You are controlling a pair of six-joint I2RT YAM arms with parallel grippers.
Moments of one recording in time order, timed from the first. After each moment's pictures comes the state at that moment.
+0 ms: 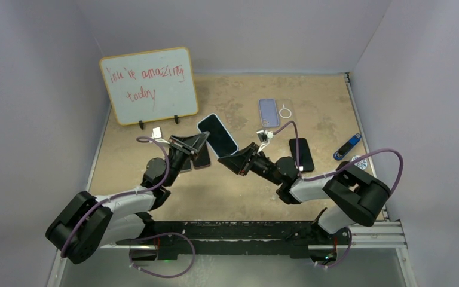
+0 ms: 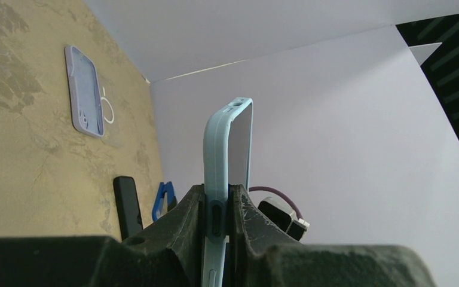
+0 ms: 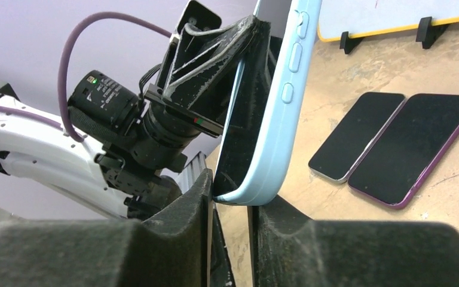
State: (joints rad) left arm -0.60 1.14 0.20 1.14 -0.11 -1.38; right arm 0.84 1.51 0.35 1.37 -0.25 0.85
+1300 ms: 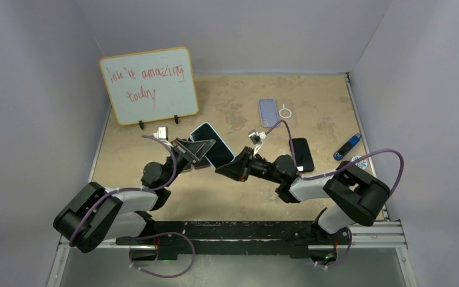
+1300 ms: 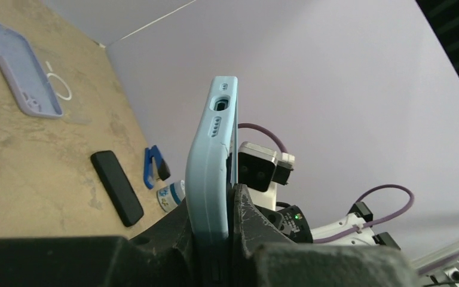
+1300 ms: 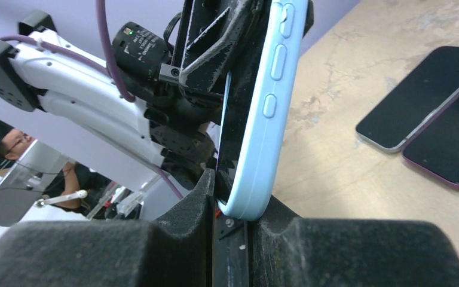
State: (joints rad) left arm -0.57 1.26 0.16 1.40 0.13 -1.25; right arm 0.84 1.51 0.38 1.31 -0.48 0.87
